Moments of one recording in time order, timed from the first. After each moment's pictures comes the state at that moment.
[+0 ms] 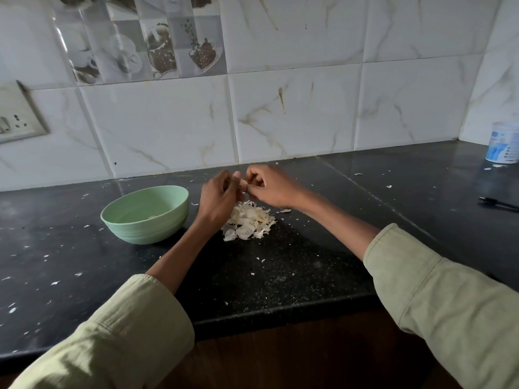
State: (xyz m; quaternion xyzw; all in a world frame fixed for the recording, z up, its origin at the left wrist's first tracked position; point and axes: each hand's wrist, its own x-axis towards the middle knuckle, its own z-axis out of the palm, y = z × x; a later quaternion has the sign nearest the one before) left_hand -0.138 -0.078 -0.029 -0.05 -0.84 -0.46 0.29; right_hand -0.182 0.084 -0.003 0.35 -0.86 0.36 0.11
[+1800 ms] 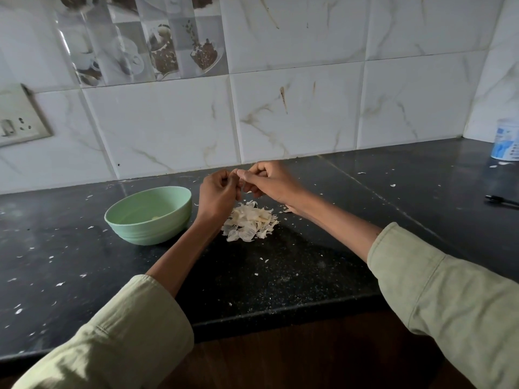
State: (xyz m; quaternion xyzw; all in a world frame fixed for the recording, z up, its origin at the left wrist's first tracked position) left_hand -0.137 -0.078 -0.023 -0.04 -0.79 -0.53 0.30; right_hand -0.180 0.074 -0.006 0.27 -0.75 0.59 0.05
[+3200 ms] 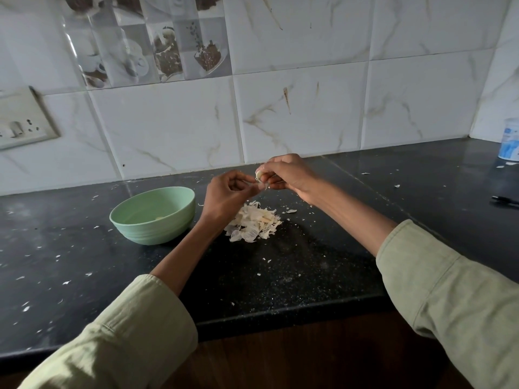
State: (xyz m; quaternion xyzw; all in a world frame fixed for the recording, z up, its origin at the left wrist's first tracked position) left_hand -0.128 -0.076 -0.021 -0.08 -0.81 -0.54 0.23; right_hand -0.192 0.099 0.013 0.20 -0.73 0.65 -0.03
